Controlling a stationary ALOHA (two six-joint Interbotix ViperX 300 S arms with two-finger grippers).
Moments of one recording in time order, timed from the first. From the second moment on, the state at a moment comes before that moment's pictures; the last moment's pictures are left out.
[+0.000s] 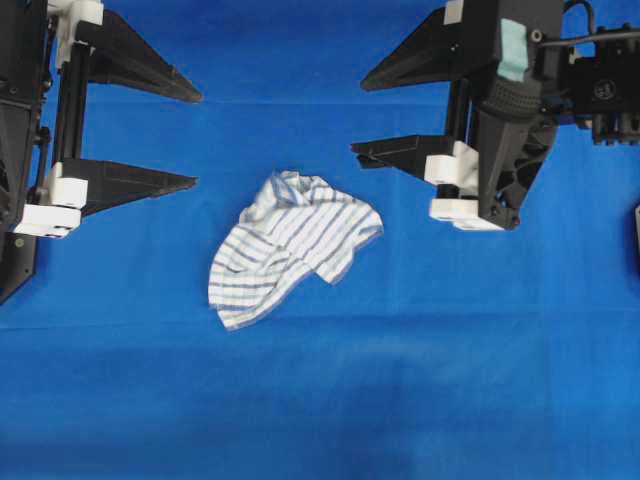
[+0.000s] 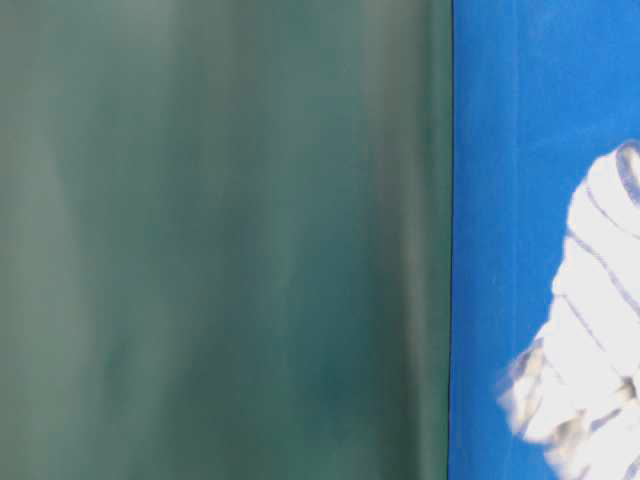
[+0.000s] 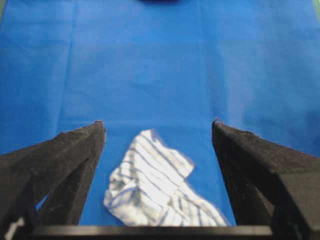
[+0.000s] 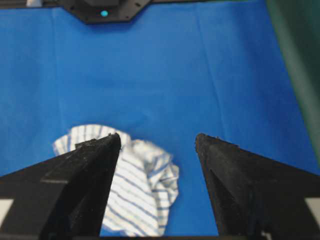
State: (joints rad) left arm 0.02 -0.60 0.39 -0.02 0.59 0.06; right arm 0.06 -0.27 0.06 -0.31 0.81 0.27
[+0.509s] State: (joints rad) left arm -0.02 -0.51 0.72 -0.02 0.34 0.04; right arm 0.06 -0.21 0.39 -0.31 0.57 0.40
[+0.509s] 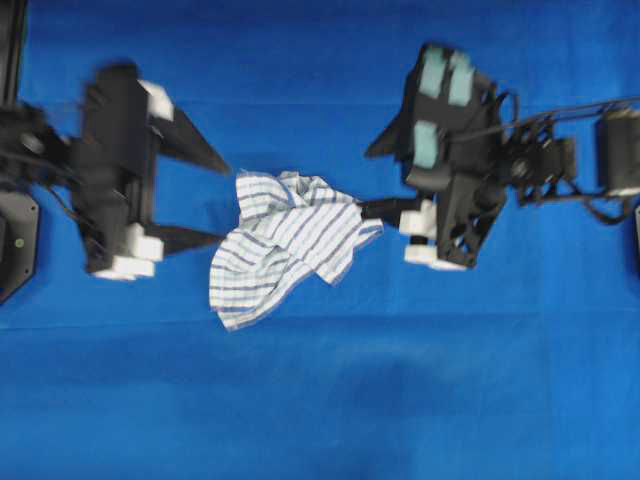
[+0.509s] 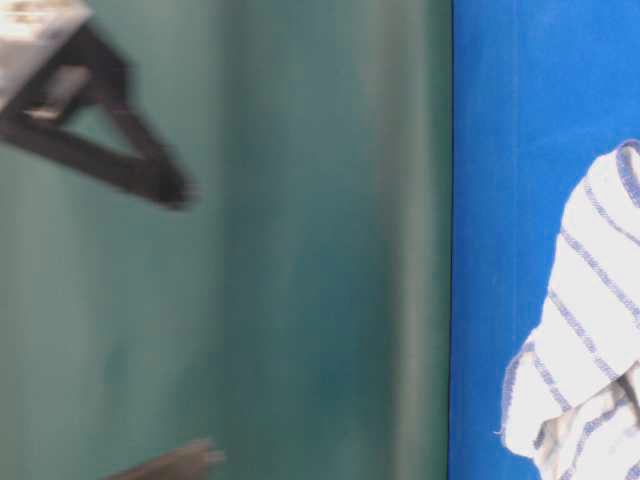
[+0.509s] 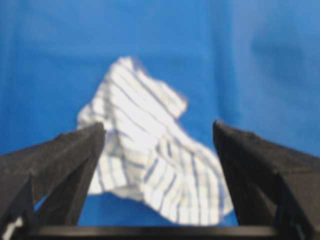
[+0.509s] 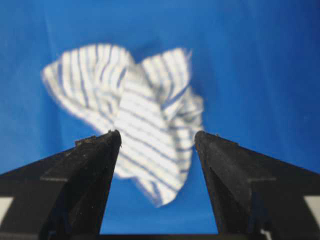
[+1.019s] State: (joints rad) left arm -0.06 -0.29 0.90 -0.03 0.08 0.03; right arm 0.05 0.03 0.53 -0.31 0.30 0.41
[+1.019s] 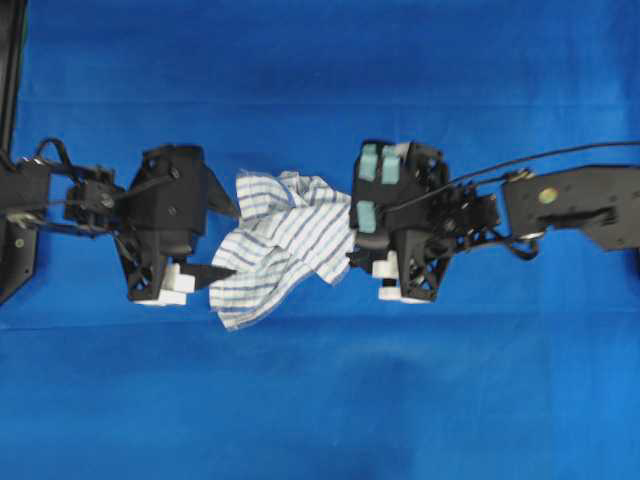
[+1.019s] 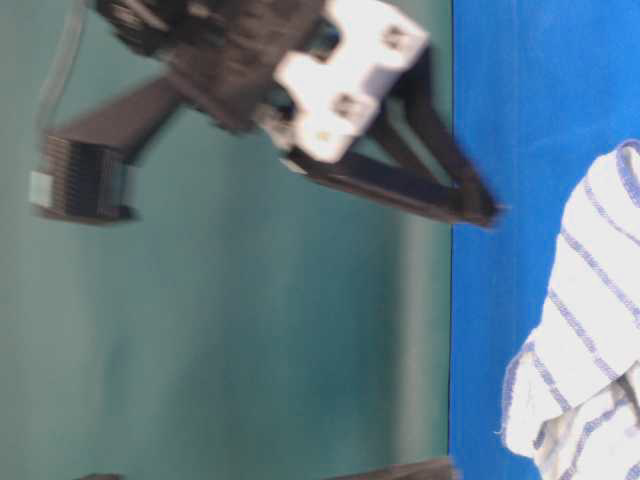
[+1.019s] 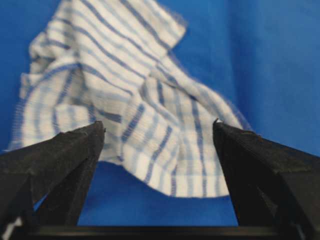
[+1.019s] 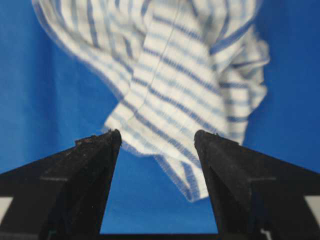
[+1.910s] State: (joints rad) left arm -0.11 0.04 0.92 -0.03 -0.12 0.03; right arm 0.03 0.27 0.52 -0.31 0.15 0.41
